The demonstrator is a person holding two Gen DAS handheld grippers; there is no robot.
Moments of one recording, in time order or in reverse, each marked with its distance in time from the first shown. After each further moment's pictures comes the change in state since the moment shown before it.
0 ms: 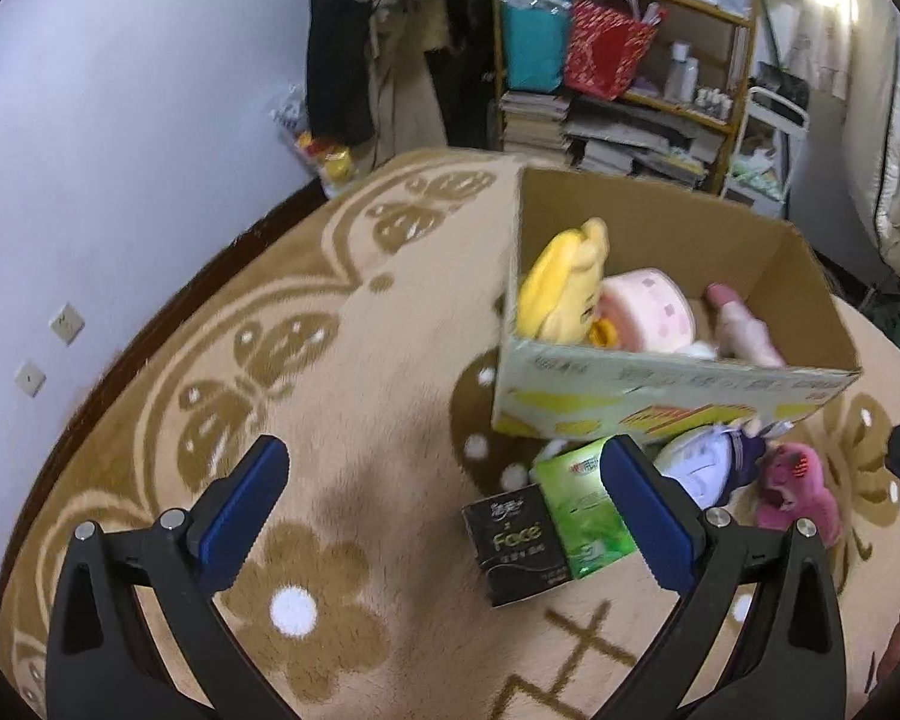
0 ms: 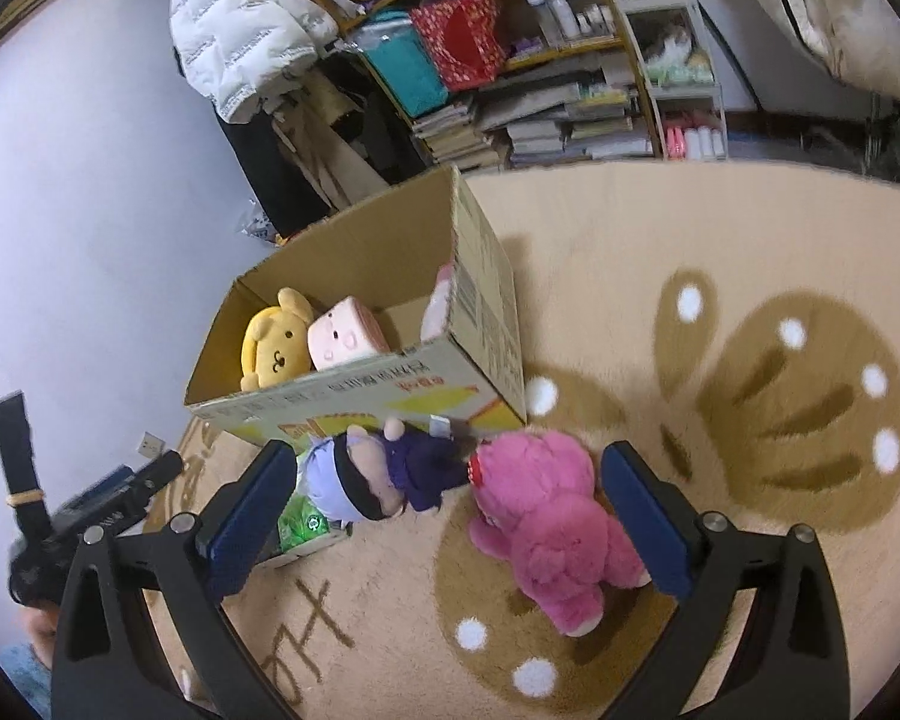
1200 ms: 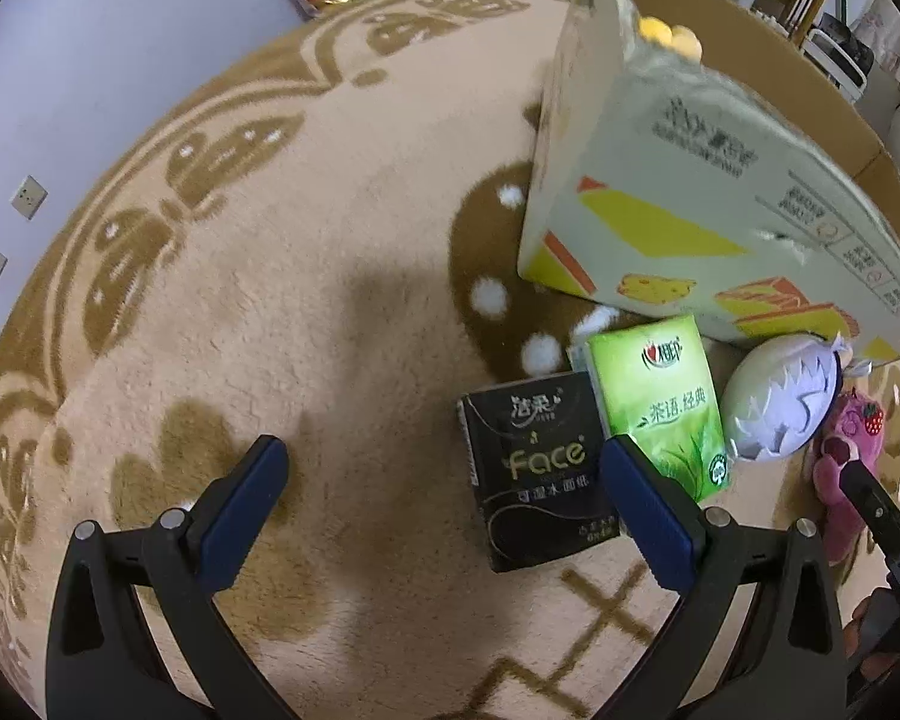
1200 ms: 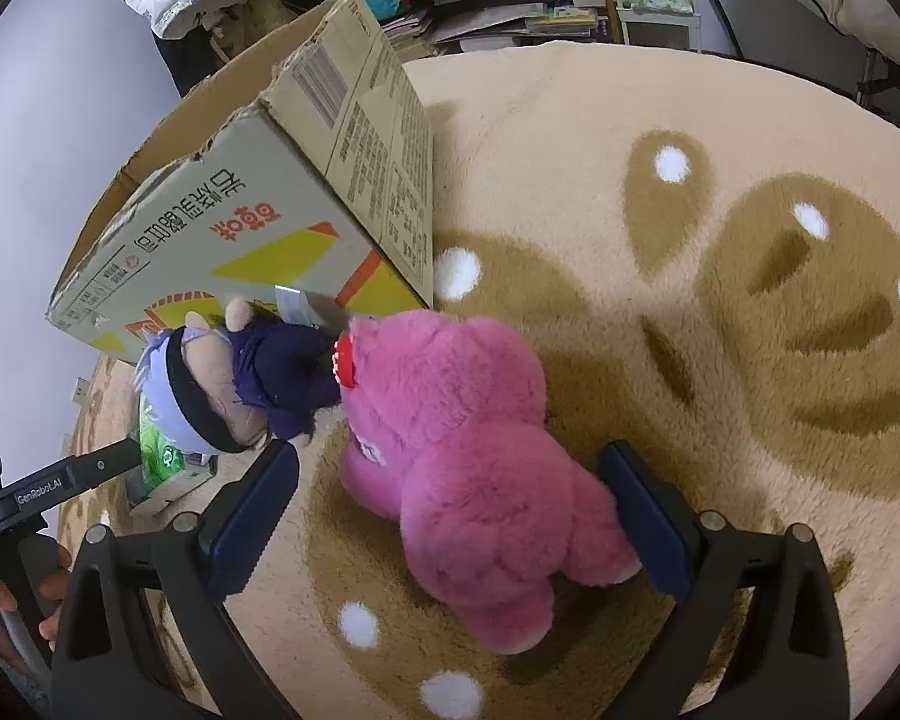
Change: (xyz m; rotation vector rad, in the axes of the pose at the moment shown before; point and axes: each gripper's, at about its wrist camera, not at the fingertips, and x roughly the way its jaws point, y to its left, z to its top) left arm 0.092 0.007 -0.037 -0.094 0.331 -0.058; right arm 0.072 -0.032 -0.029 -0.028 0.169 -0.152
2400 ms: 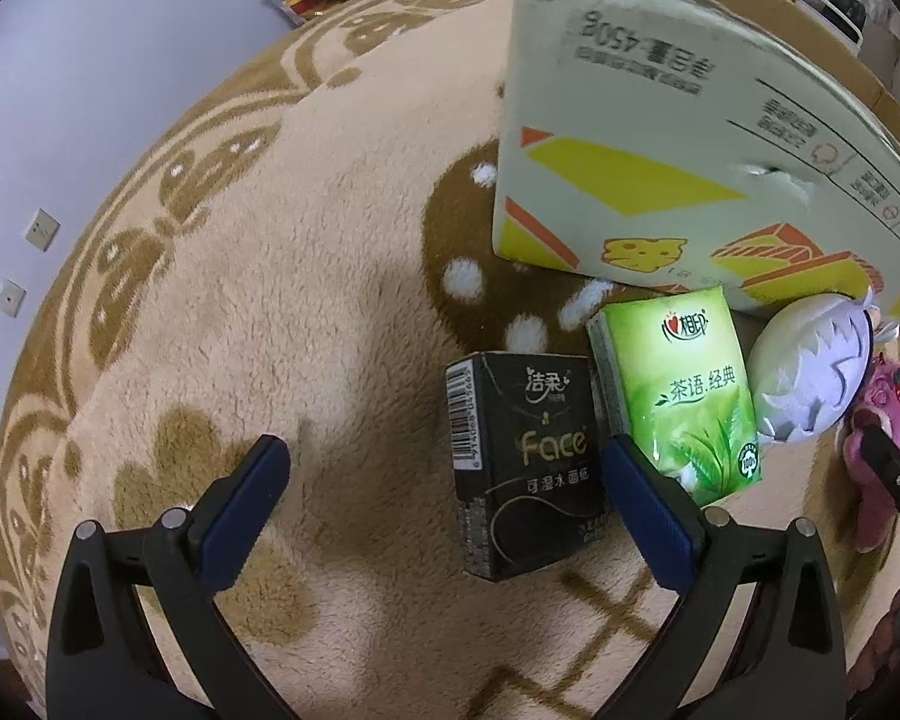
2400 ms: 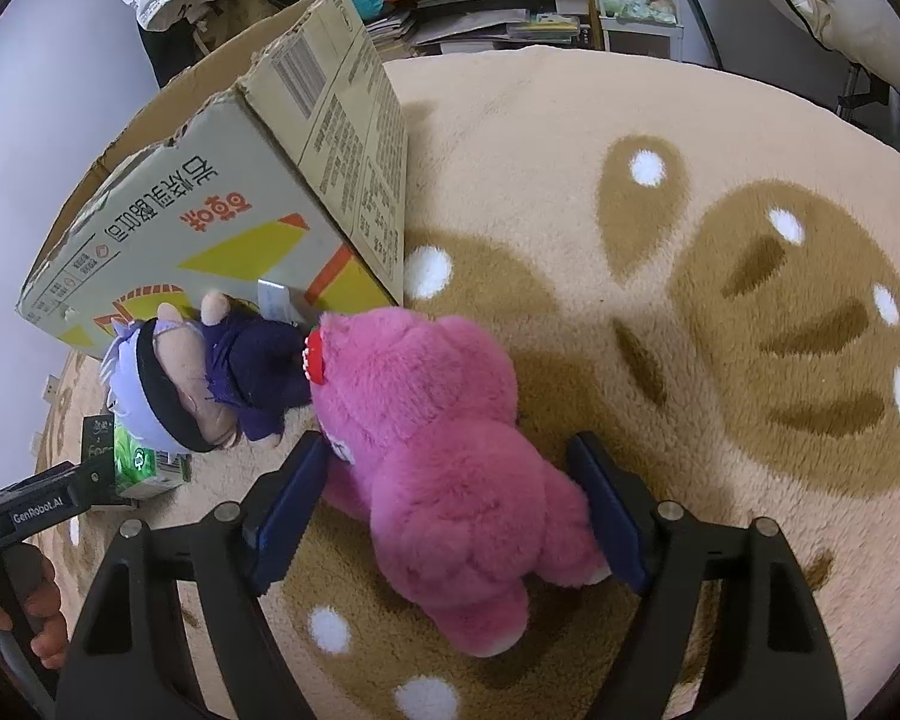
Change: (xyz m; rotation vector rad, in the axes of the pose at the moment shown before) left arm 0.007 -0.022 -0.010 0.079 -0.017 0.090; right arm 0.000 0.006 -0.007 -0.006 -0.012 -0.073
